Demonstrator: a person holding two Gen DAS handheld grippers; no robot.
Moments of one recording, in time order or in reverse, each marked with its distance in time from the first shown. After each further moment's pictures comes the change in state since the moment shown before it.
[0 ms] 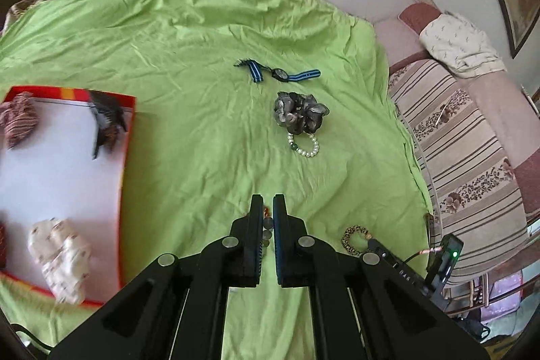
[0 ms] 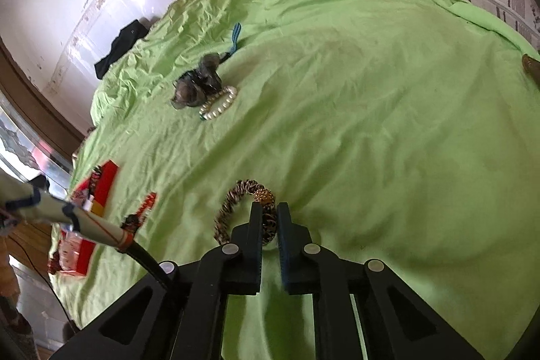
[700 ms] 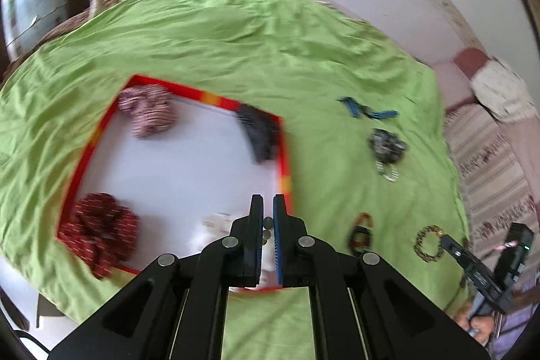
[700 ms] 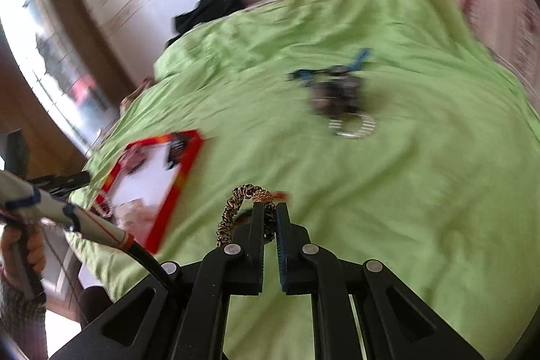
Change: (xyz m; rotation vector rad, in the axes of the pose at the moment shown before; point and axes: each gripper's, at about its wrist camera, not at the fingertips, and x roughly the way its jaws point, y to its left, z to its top) left arm -0.090 0.148 -0.007 -0.143 -0.087 0.199; right arm -0.017 0.180 0.004 -0.342 0.063 0.106
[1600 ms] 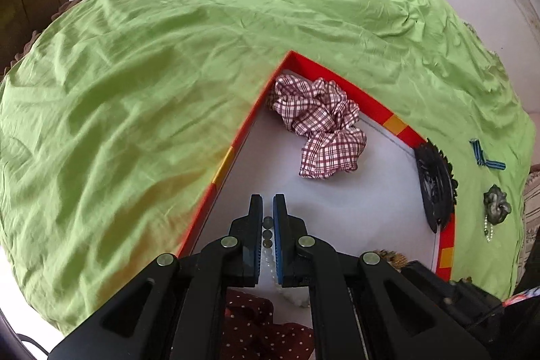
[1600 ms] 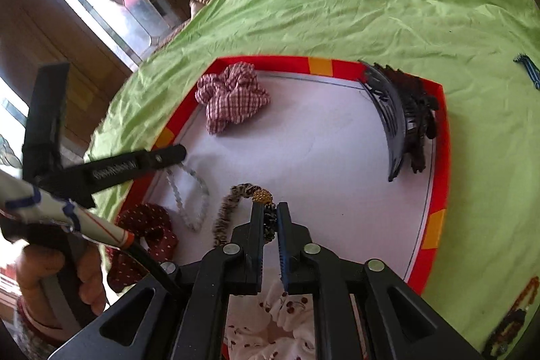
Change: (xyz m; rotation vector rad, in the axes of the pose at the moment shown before) left arm 0.083 0.154 0.047 -0.217 0.072 0.260; right arm 0.244 0.232 0.014 -0.209 0.328 0.205
